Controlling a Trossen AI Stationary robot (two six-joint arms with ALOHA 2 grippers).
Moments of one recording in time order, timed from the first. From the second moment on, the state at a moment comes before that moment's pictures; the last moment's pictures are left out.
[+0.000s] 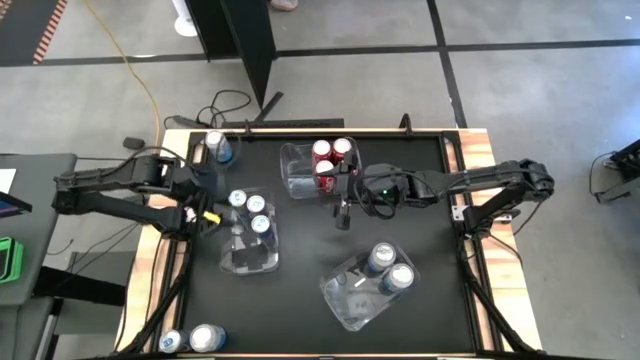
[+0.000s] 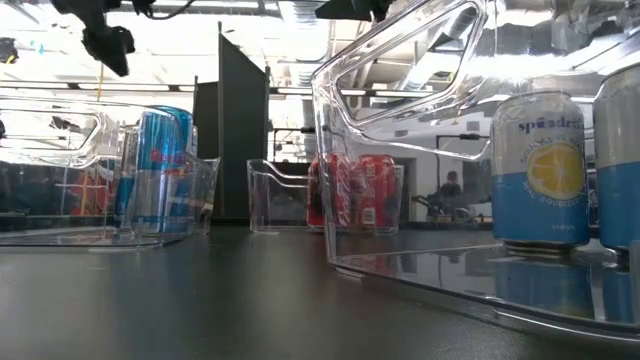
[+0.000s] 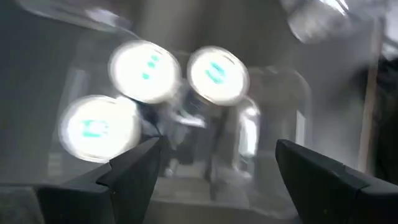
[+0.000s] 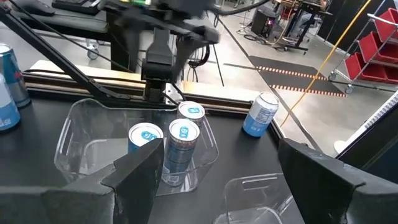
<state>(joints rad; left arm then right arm) 0.03 0.85 1.06 -1.17 0.05 -0.30 0.06 1.47 1.22 -0.01 0.26 -0.17</state>
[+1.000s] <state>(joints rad) 0.59 1.06 1.06 -1.11 -0.42 -0.39 0.27 1.39 1.22 -0.21 0.26 -0.25</state>
